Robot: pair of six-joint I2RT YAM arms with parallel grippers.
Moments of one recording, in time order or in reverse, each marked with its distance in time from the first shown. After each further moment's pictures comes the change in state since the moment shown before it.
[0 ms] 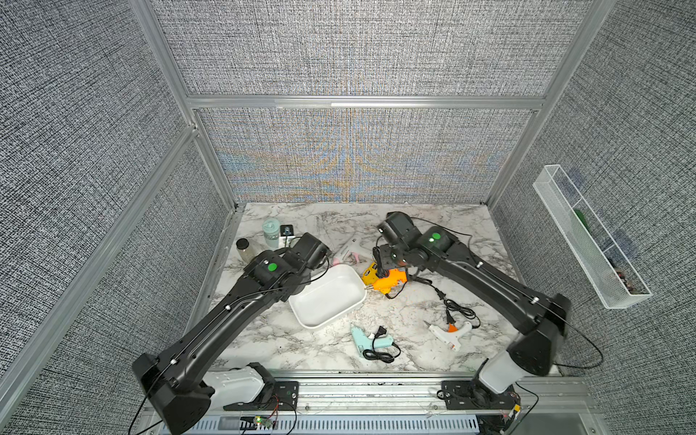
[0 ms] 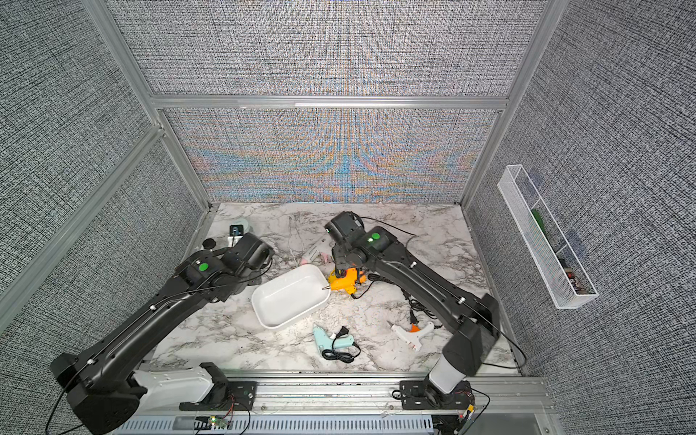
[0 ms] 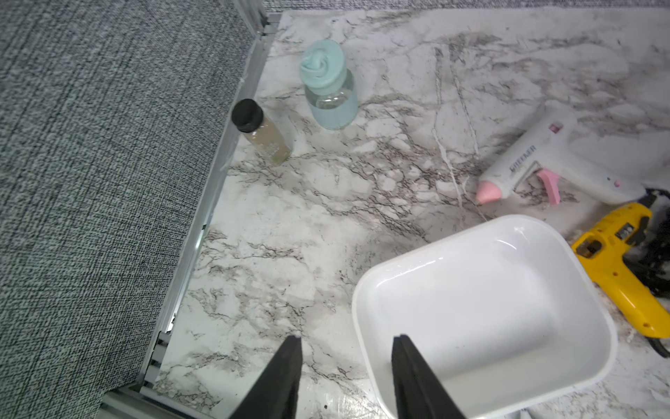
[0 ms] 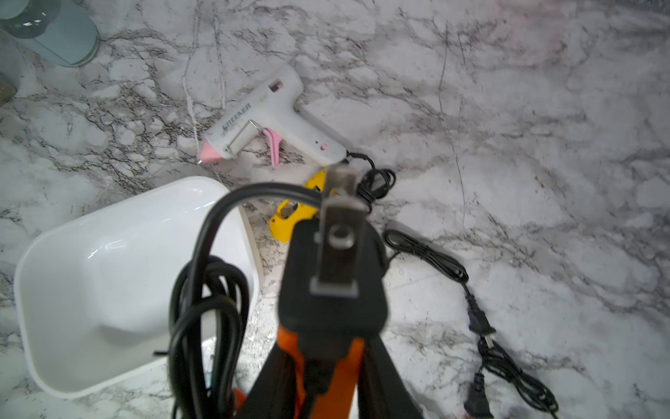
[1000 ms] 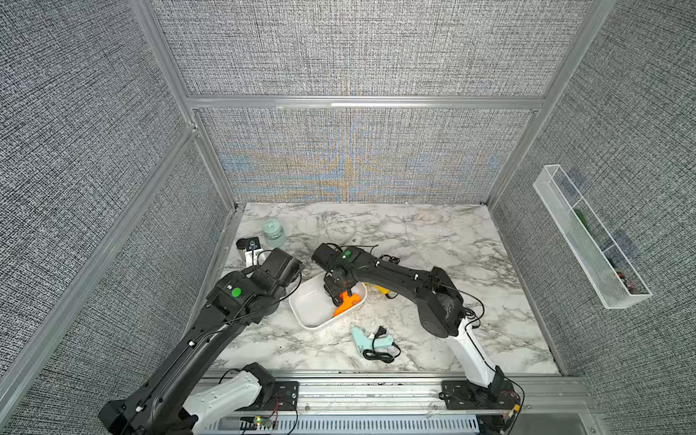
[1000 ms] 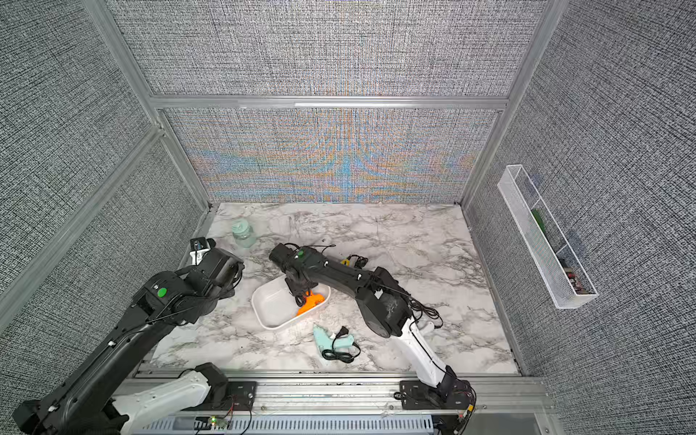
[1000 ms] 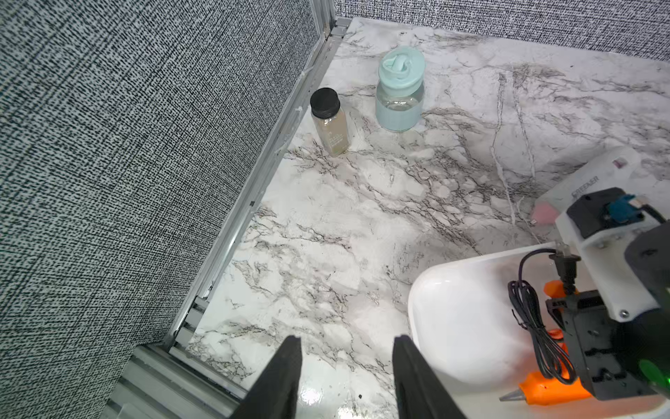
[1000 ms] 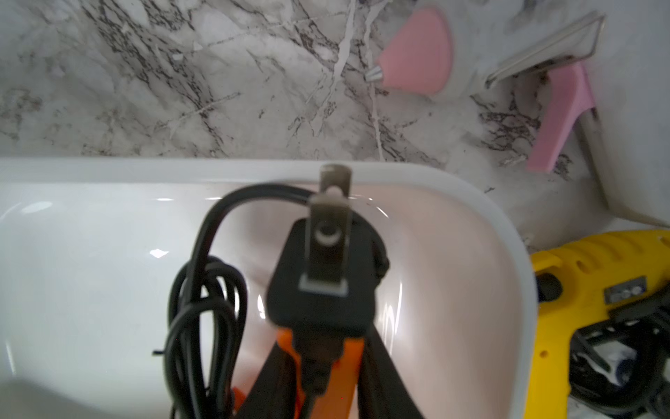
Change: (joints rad) left arm 0.055 -0.179 -0.079 -0.096 -0.048 -0.066; right arm 0.165 0.602 0.283 0.050 -0.127 -0.092
